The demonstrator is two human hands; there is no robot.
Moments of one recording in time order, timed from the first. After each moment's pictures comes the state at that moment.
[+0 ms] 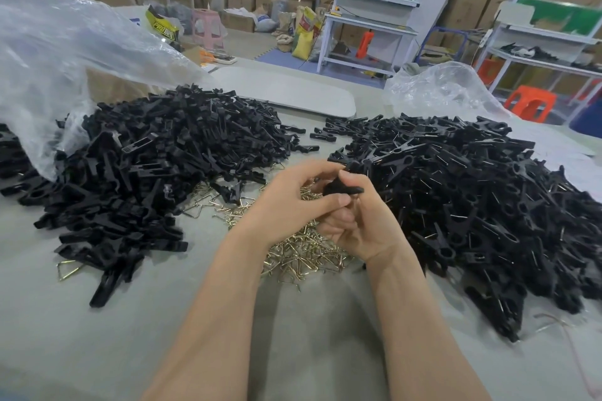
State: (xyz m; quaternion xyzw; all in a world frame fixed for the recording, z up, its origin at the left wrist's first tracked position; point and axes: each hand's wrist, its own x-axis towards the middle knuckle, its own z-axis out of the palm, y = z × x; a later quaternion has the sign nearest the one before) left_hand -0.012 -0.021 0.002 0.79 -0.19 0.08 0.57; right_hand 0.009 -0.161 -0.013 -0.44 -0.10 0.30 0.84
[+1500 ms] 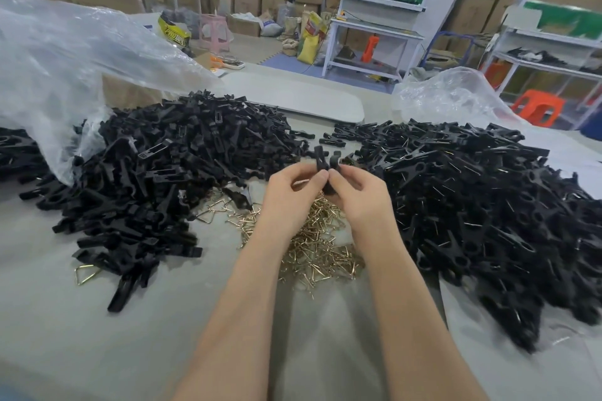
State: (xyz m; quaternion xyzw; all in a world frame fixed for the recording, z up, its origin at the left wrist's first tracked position) left_hand 0.000 -0.020 -0.008 0.70 0.00 0.13 0.70; right_hand 0.016 -0.130 -0.003 -0.72 -0.08 -0.09 0.68
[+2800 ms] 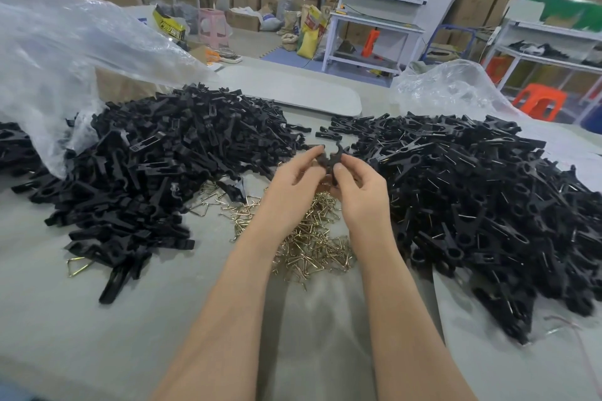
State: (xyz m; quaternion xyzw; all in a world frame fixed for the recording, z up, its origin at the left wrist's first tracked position) left_hand -0.002 -0.029 -0.005 0.70 -0.07 0.10 0.71; right_hand 0.012 -0.131 -0.006 -0.73 -0.05 -0.14 0.67
